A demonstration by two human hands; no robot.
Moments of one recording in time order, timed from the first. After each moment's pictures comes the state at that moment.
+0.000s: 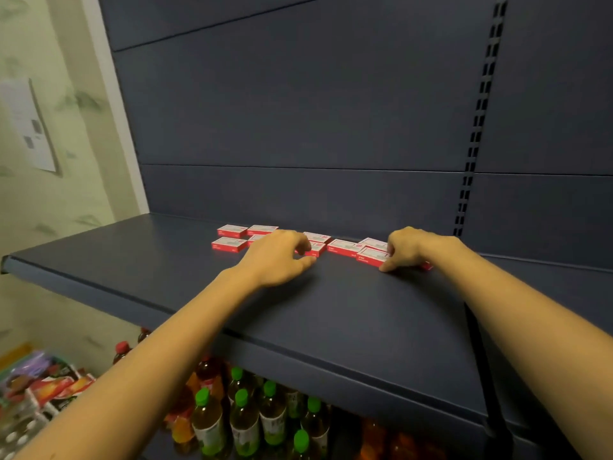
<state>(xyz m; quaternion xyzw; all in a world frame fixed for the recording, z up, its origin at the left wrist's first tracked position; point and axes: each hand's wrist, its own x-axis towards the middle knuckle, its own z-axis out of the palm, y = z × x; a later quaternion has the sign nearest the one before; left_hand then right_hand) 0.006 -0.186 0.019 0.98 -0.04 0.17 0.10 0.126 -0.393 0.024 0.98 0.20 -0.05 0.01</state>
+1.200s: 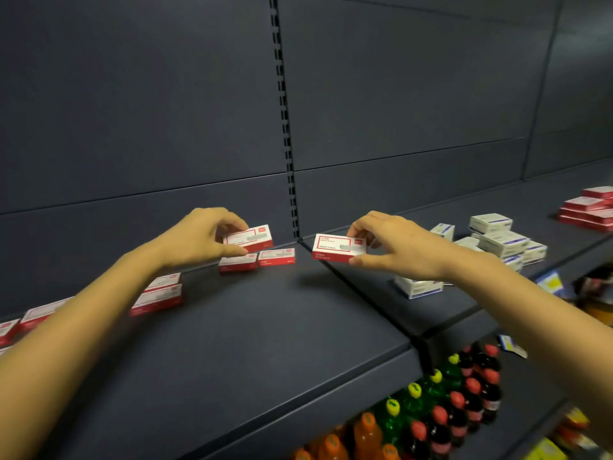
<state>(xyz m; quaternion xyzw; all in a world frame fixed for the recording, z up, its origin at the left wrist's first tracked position) 0.113 -0.206 0.063 0.87 -0.44 0.10 0.19 -0.044 -0.461 0.039 0.98 0.04 0.17 -0.12</state>
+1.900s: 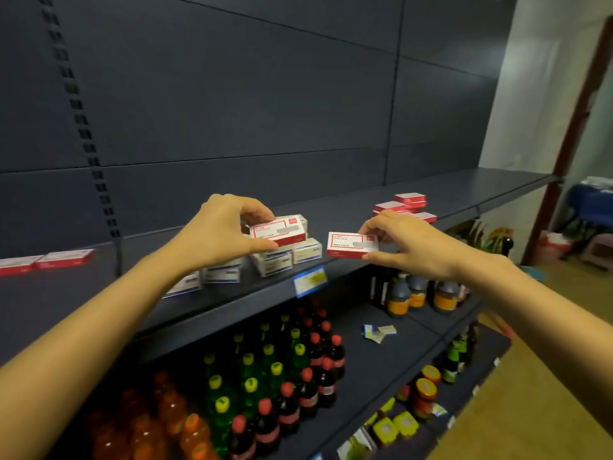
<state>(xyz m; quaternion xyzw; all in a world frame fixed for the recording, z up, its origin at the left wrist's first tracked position) -0.095 -0.504 0.051 0.80 -0.50 0.11 0.31 -0.257 -0.733 0.032 0.98 -0.05 0.18 -0.06</state>
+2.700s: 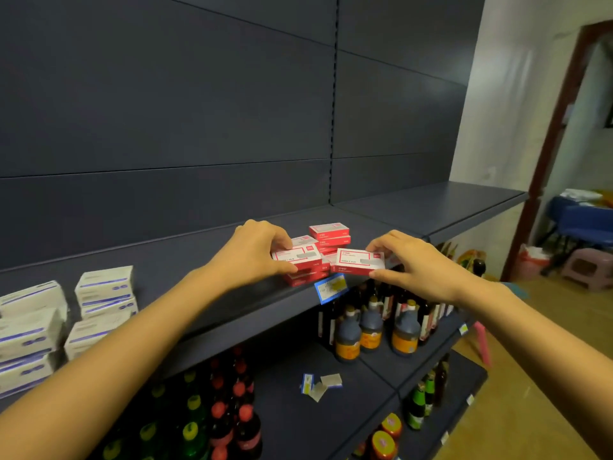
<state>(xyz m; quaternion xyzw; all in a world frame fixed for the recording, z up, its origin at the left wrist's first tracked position) -0.088 -0.828 0.026 0.81 -0.52 0.10 0.24 -0.264 -1.024 0.015 0.98 -0.10 0.19 -0.06</state>
